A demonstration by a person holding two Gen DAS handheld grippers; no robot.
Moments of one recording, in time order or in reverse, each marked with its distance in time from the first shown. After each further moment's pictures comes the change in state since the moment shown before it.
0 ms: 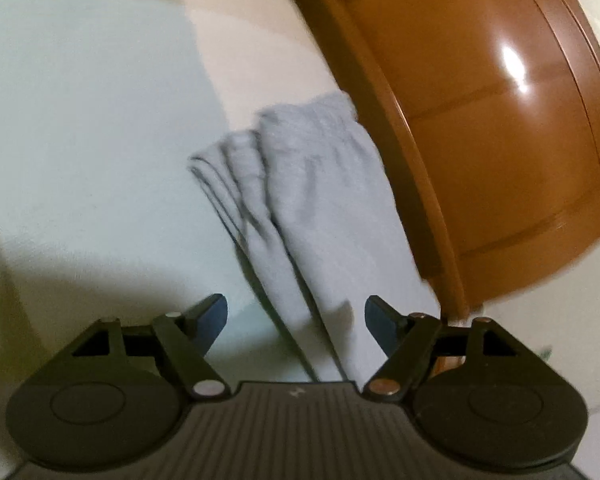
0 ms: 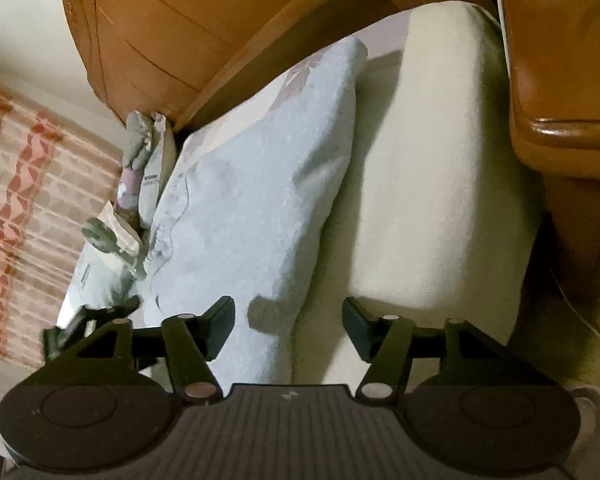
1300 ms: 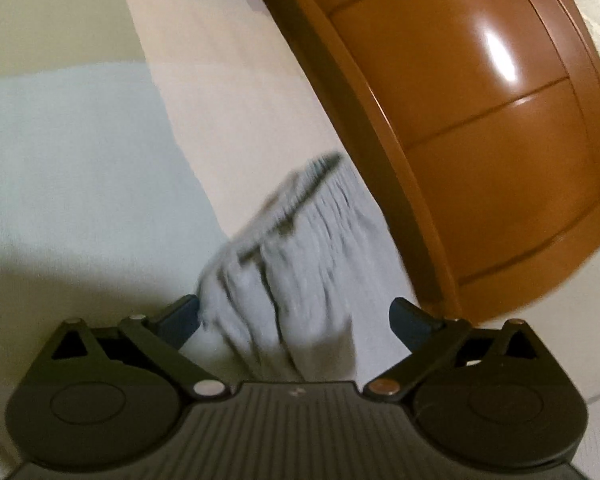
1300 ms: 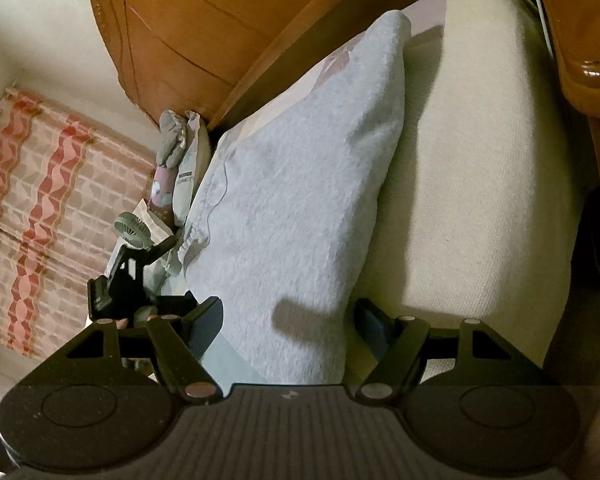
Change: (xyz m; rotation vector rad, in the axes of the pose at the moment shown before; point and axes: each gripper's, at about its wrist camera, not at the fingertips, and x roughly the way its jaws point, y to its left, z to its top) left arm 0.031 0.006 0.083 0.094 0.057 -0.044; right arm 0.017 0.019 -0.024 -0.020 -0.007 0.105
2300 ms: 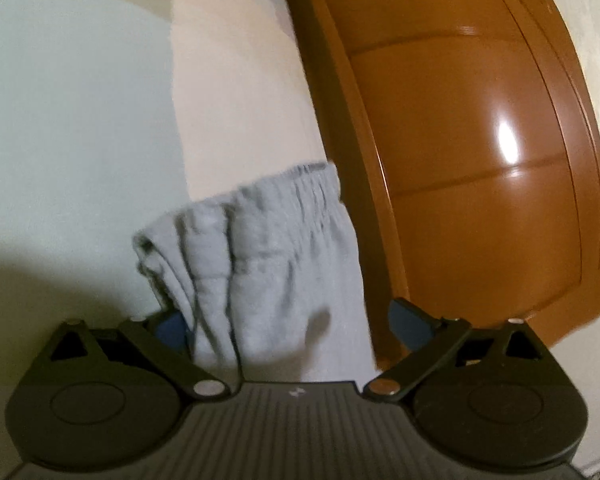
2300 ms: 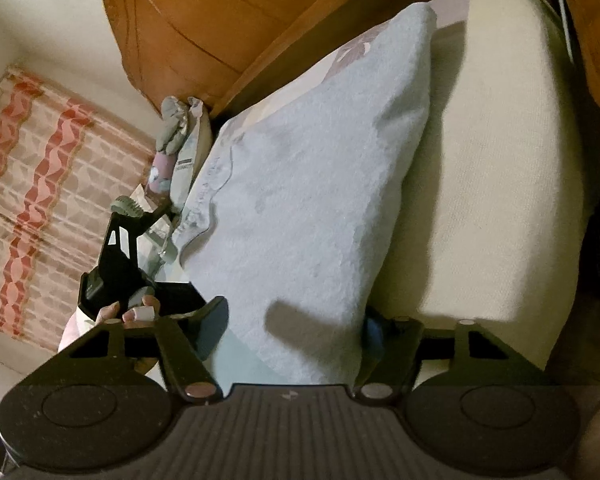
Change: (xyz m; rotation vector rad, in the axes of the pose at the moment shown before) left arm 0.058 -0.015 -0.032 -0.239 -0.203 -0.067; right arm 0.007 0.012 -0.003 -0.039 0.012 -0.029
